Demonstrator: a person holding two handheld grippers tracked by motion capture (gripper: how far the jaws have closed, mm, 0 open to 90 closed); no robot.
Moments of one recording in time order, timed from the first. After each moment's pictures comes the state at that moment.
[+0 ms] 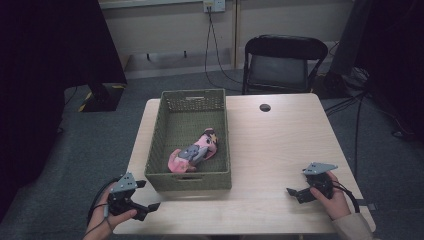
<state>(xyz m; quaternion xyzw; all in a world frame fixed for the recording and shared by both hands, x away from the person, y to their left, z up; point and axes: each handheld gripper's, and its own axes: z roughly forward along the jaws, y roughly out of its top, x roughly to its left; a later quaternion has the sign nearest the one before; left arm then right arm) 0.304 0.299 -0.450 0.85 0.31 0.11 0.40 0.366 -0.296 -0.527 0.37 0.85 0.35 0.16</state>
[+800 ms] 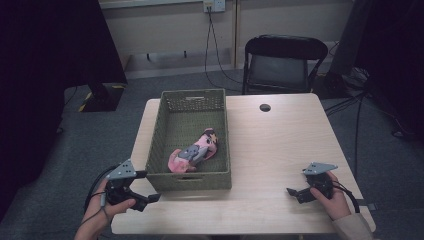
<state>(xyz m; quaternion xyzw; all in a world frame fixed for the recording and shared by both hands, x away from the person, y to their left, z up) 0.316 0.289 -0.407 0.85 0.30 0.10 0.41 0.365 -0.296 -0.527 0.37 0.85 0.35 0.16</state>
